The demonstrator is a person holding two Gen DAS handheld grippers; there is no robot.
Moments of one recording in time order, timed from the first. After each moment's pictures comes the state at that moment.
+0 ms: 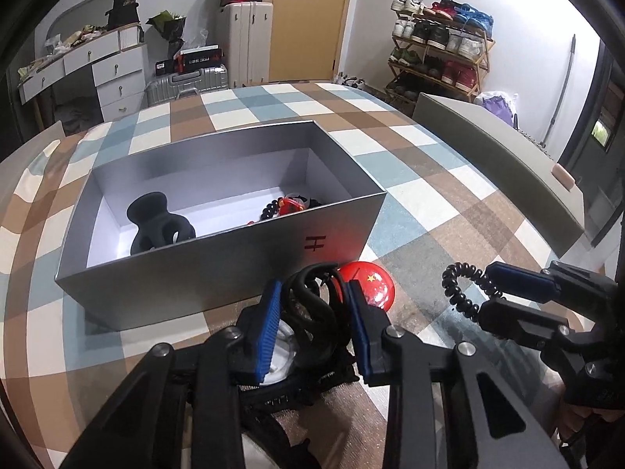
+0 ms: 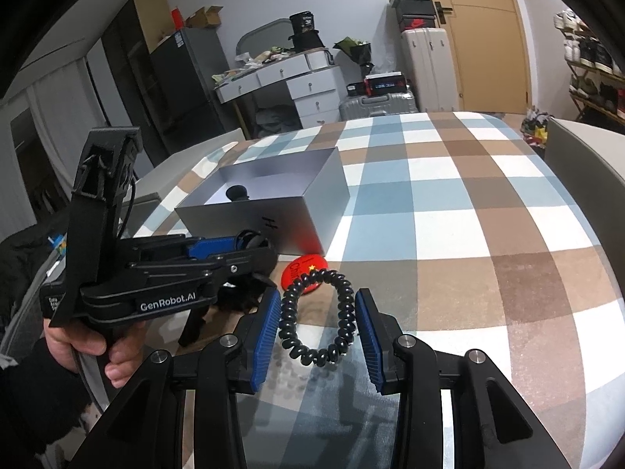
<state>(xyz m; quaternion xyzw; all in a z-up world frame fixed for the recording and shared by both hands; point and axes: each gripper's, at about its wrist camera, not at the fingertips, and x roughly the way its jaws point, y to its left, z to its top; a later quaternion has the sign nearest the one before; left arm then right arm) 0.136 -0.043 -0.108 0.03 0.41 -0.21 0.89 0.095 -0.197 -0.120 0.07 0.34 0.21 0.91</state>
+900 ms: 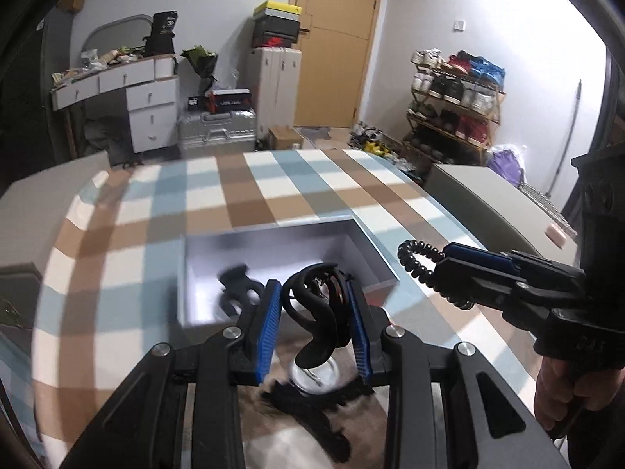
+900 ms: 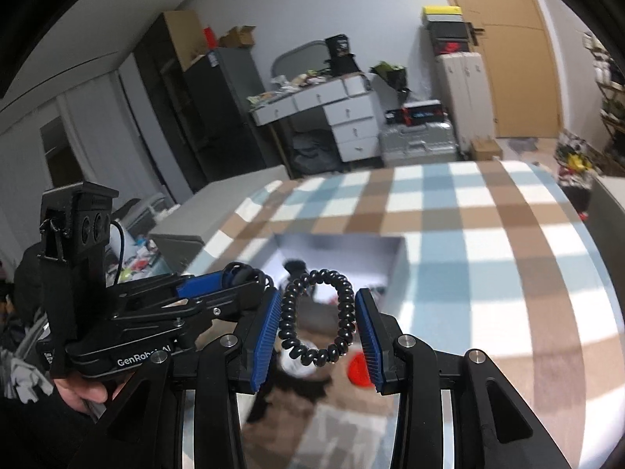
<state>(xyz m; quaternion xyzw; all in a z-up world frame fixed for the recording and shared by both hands) 0.133 -0.001 -0.044 -0.01 0.34 -0.17 0.93 0.136 -0.155 -0.051 0.08 0.29 0.28 0.91</state>
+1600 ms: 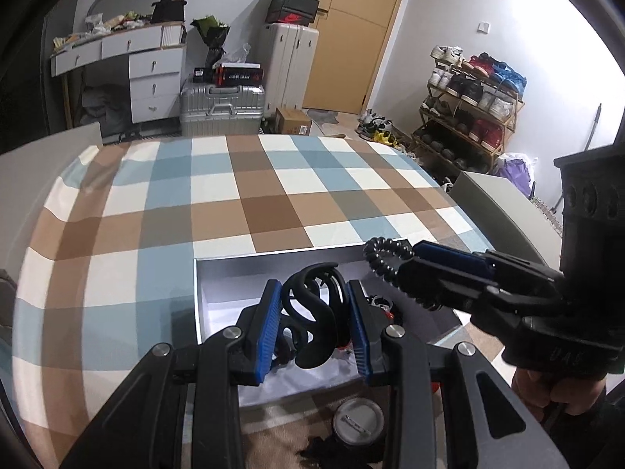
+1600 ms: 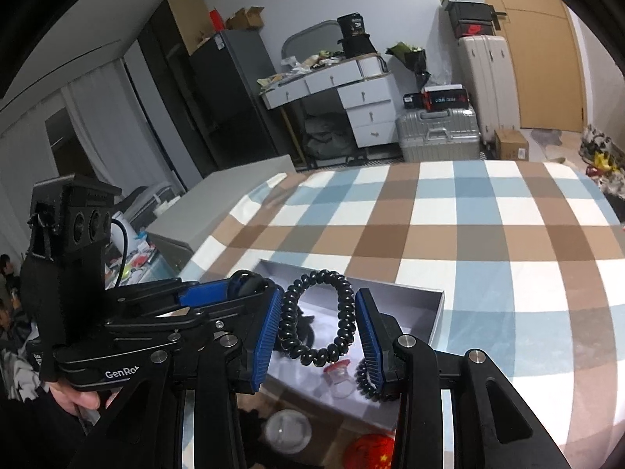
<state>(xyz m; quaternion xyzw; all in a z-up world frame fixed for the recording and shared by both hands) 0.188 0.021 -0.068 -0.05 0.38 -0.18 0.91 0.220 -0.125 -0.076 0.07 0.33 0.31 0.89</state>
